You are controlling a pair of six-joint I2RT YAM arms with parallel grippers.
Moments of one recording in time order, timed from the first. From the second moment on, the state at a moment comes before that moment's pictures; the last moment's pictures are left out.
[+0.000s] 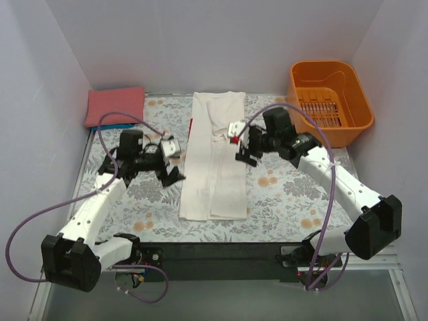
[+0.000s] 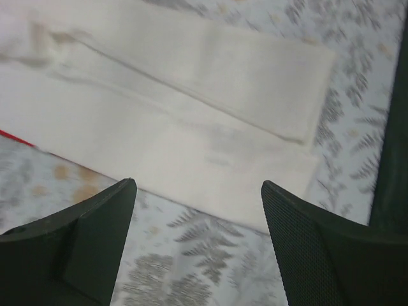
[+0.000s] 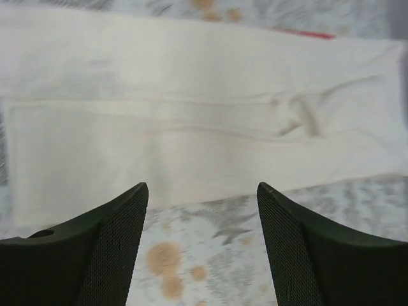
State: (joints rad) left arm -0.23 1.13 0.96 -0.47 0.84 0.64; right arm 0.56 1.37 1.29 -0.52 -0.50 -0.78
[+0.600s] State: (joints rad) left arm -0.58 1.00 0.47 -0.52 0.72 0.88; right arm 0.91 1.39 0.84 -0.58 -0.49 -0.87
